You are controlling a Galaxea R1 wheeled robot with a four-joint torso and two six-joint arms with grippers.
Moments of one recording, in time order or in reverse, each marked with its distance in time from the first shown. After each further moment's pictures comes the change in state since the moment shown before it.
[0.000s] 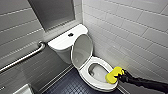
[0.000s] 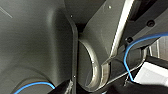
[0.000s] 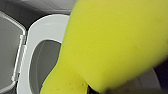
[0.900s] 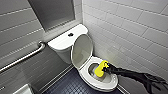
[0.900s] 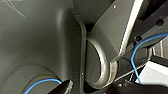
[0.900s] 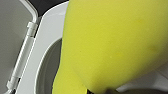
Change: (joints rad) left arm -0.001 -0.022 0.000 -0.002 0.000 -0.001; right arm 0.122 0.450 -0.488 0.002 -0.149 -0.086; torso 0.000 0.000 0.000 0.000
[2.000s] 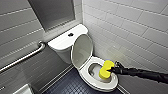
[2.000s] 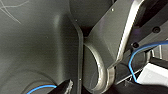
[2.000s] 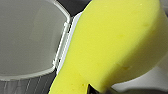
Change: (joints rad) left arm -0.010 0.008 0.001 0.001 0.000 0.001; right arm 0.037 -0.412 0.657 0.083 0.000 -0.032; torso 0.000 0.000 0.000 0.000
